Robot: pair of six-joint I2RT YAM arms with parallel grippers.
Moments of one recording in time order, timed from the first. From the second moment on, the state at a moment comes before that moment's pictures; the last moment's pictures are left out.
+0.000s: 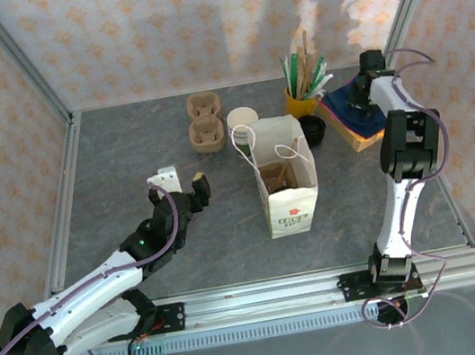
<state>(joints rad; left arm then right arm) -0.76 0.96 0.55 0.00 -0.68 -0.47 -0.17 2.14 1.77 -0.67 0.05 0.40</state>
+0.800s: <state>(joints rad) -0.76 0.93 0.53 -0.01 -0.68 -0.49 -0.18 1.85 1.65 -0.64 -0.06 0.41</state>
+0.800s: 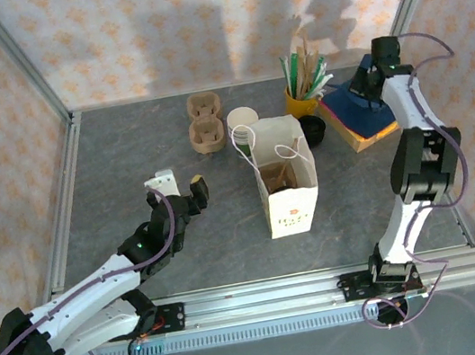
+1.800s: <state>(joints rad) -0.75 0.93 0.61 -0.07 -0.68 -0.49 -0.09 1.17 1.46 -0.40 -0.77 0.72</state>
